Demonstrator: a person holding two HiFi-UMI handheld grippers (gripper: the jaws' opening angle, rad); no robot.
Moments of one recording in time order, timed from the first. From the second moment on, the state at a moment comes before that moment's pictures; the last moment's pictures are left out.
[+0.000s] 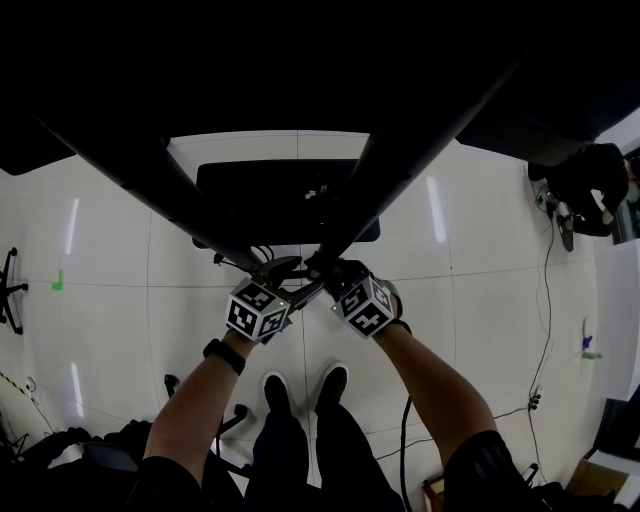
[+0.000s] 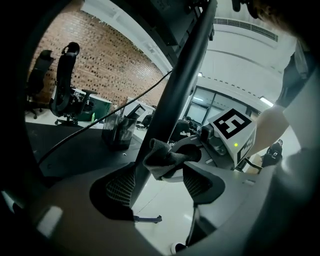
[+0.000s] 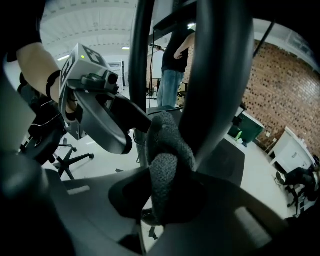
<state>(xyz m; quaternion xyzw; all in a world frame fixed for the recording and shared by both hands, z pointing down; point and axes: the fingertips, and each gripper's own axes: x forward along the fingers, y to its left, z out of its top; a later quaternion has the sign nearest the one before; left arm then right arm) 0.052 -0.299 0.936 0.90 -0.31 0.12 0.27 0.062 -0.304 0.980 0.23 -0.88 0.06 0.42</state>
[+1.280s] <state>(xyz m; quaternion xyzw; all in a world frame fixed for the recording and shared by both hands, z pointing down) -0.048 -0.064 0.563 0.94 -0.32 0.01 0.09 0.062 -0.107 0.549 0.35 -0.93 0.02 0.13</state>
